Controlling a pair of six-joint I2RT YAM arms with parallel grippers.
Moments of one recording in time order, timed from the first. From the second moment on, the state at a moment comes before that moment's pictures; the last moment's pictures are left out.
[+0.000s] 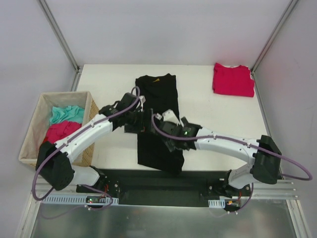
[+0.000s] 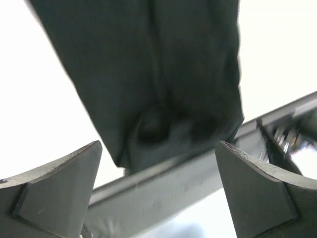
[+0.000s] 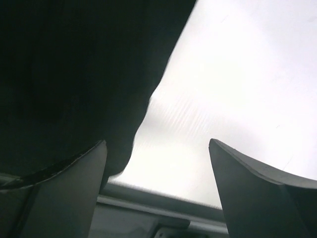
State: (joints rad) left arm -0.61 1.26 0.95 -0.72 0.24 -0.60; right arm 1.22 1.47 1.10 -0.92 0.58 0.48
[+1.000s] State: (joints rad) left arm -0.45 1.90 1.41 -0.73 0.13 -0.49; right arm 0.75 2.09 1.66 -0.75 0.40 0.23
